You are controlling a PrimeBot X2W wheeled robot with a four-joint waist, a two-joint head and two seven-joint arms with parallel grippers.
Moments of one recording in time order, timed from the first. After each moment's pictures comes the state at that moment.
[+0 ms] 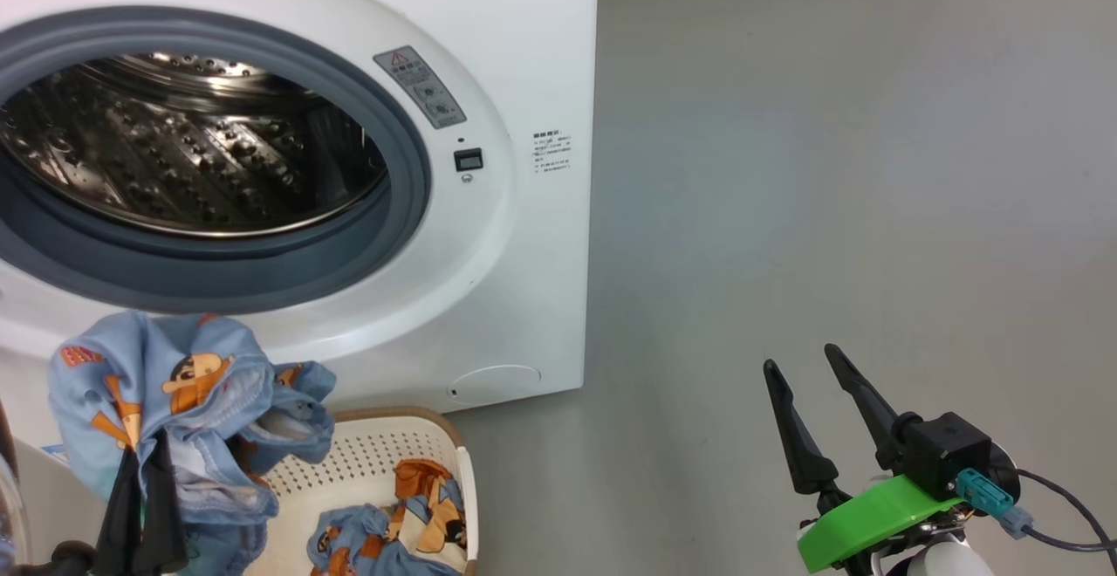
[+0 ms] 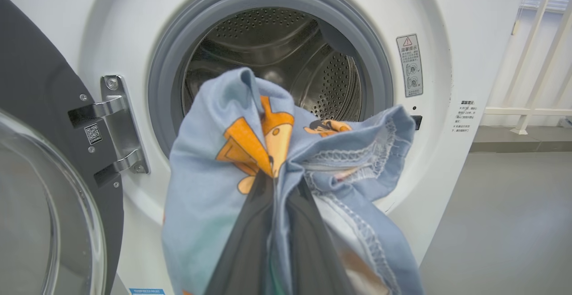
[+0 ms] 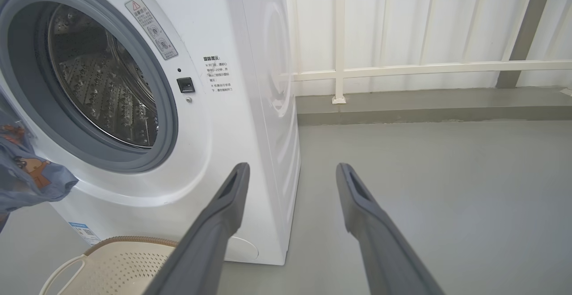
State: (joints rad) left arm 0.08 0.05 0.13 -0.01 -0.17 -0.08 -0.25; right arm -0.12 -0.05 0.08 0.22 0.16 0.12 -0.26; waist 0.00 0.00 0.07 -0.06
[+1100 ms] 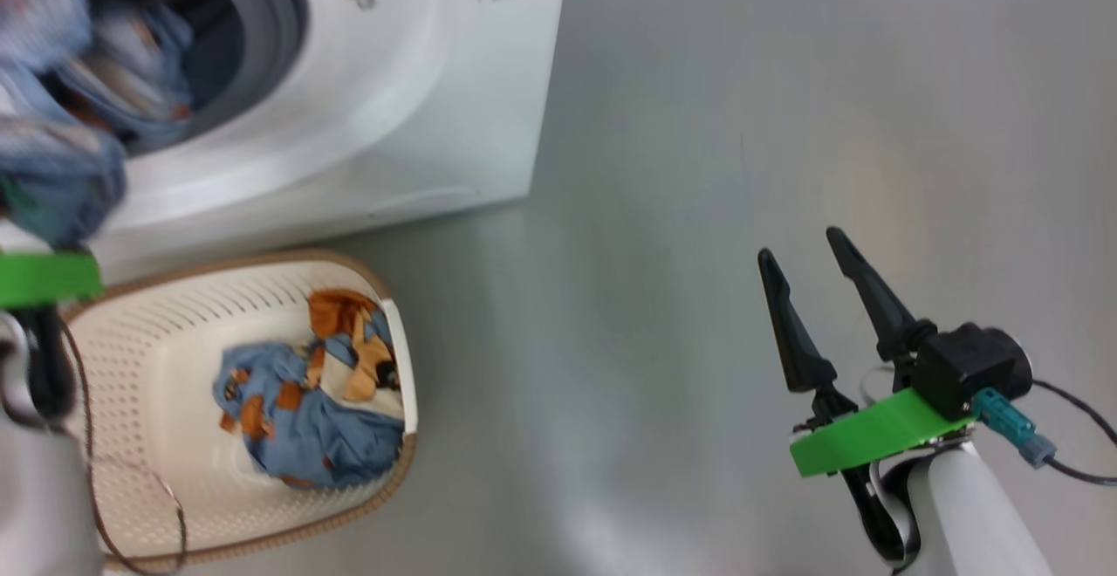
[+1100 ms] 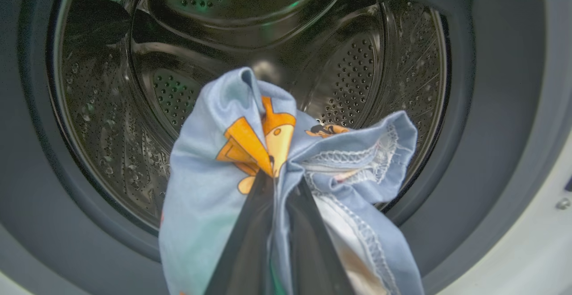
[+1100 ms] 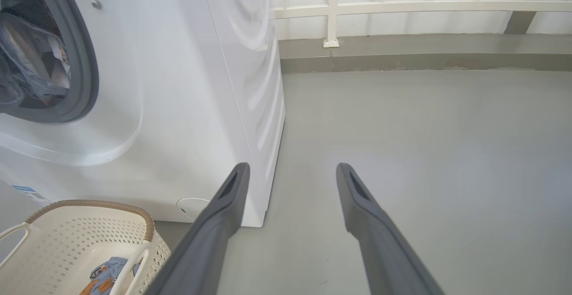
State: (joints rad) left arm -0.59 0.16 0.20 0.26 -0.20 -0.13 -0.25; right arm -0.26 -0.05 0.09 0.12 0.13 0.12 -0.26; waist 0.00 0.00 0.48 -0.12
